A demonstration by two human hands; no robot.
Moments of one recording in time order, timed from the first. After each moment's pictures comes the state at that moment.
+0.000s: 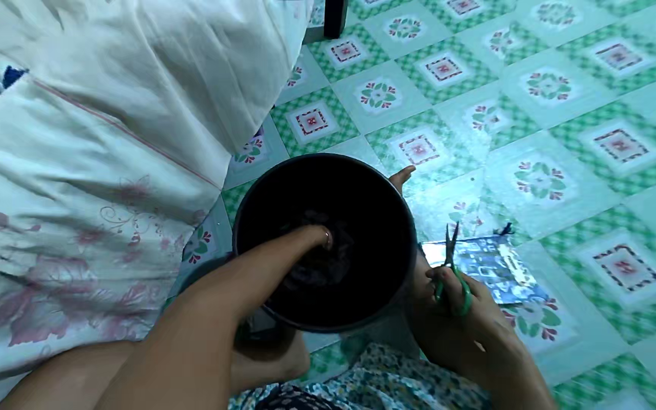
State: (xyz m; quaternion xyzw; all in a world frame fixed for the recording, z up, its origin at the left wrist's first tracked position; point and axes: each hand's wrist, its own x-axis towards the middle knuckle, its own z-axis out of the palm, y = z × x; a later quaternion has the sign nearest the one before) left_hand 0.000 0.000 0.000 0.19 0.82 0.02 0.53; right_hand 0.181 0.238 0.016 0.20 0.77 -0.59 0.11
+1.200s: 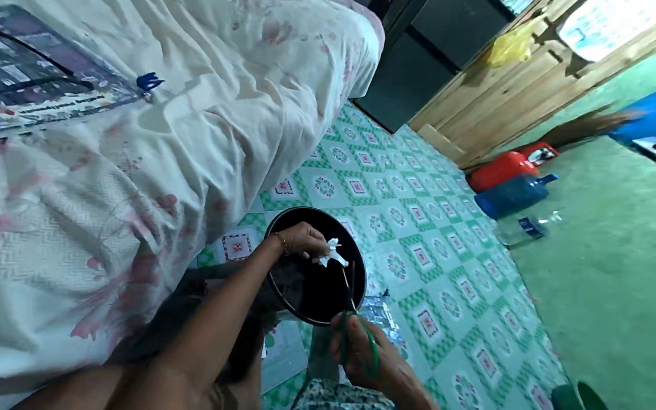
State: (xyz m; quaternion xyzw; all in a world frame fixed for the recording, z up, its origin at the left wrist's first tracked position) left_hand 0.004 -0.103 0.122 0.24 0.68 0.61 0.34; right_hand 0.195 0.074 0.163 0.11 0.79 -0.55 0.24
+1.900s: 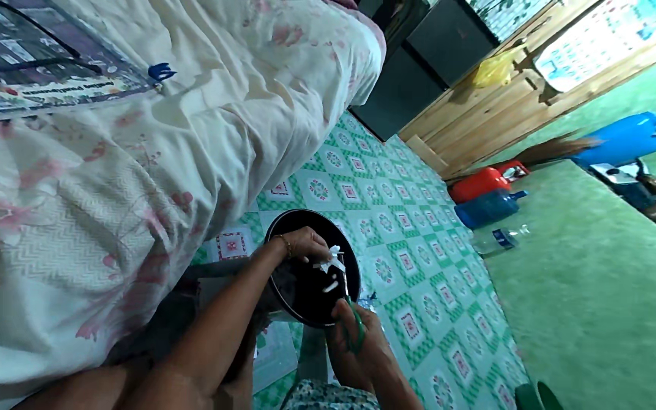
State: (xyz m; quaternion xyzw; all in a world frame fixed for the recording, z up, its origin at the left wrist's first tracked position) left_hand 0.004 -0.102 0.122 0.26 0.65 0.61 0.37; right_hand 0.177 0.050 0.161 0.18 0.79 -0.58 0.10
